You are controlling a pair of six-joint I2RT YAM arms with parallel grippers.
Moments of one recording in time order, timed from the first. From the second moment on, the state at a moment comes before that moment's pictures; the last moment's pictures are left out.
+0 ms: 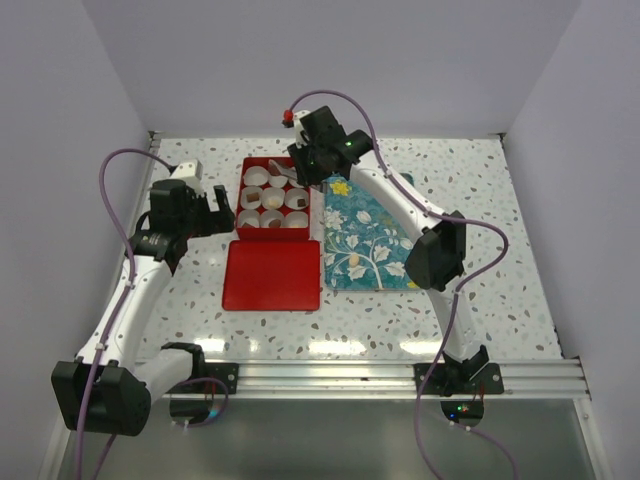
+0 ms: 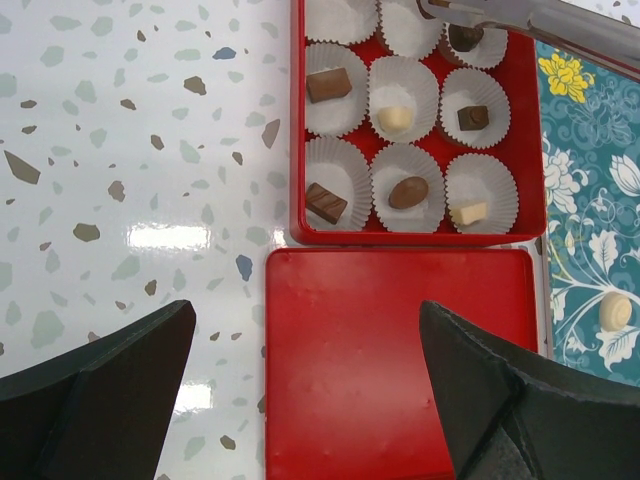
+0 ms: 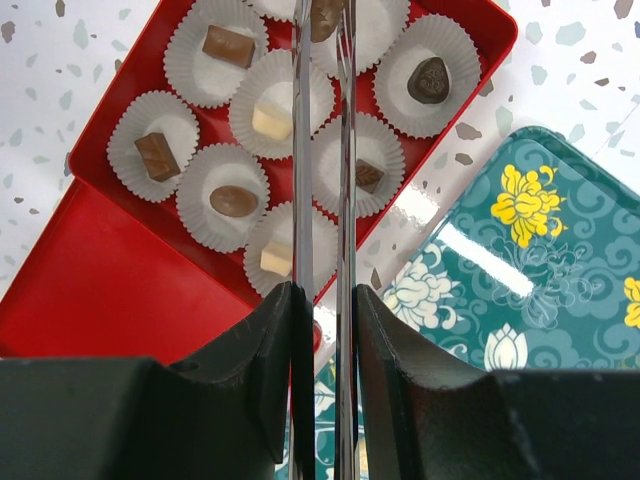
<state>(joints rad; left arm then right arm) -0.08 1.07 0.92 -0.45 0.04 -0.22 0.66 2.23 2.33 -0.89 -0.01 0.08</state>
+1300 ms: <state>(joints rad) -0.08 1.04 0.92 -0.49 0.02 -0.22 0.66 2.20 2.29 -0.84 0.01 0.07</state>
